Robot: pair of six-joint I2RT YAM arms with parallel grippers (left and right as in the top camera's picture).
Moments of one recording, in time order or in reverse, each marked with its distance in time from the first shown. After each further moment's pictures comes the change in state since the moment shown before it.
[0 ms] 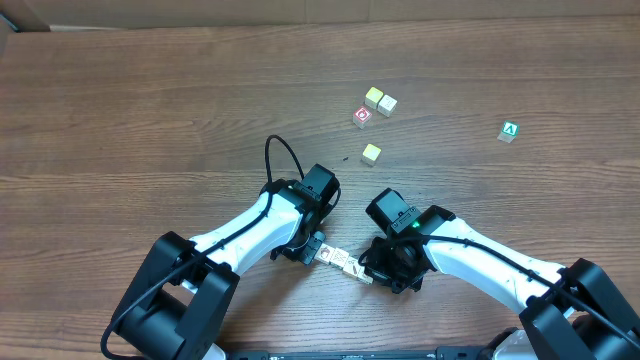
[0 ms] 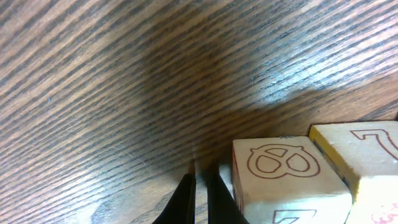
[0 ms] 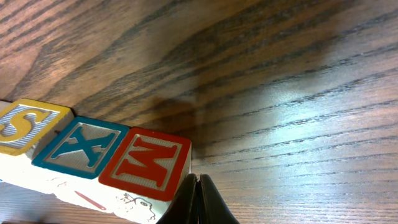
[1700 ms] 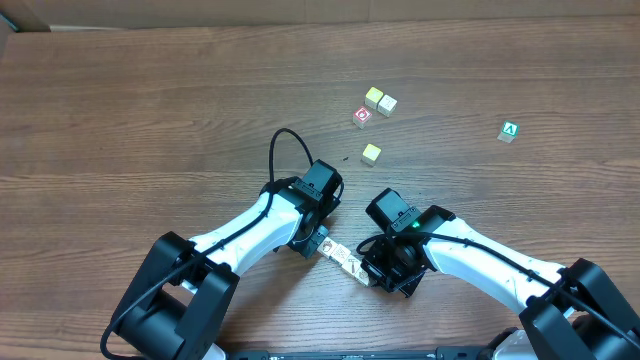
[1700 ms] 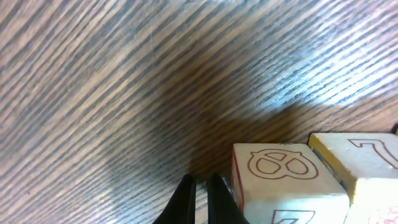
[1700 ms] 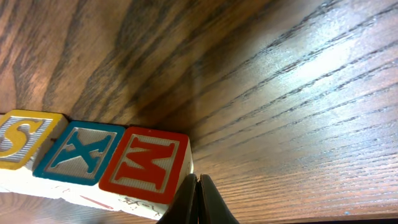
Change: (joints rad) left arm 0.000 -0.002 0.000 0.109 -0.037 0.151; right arm 0.000 0.000 0.000 0.002 -0.067 0.293
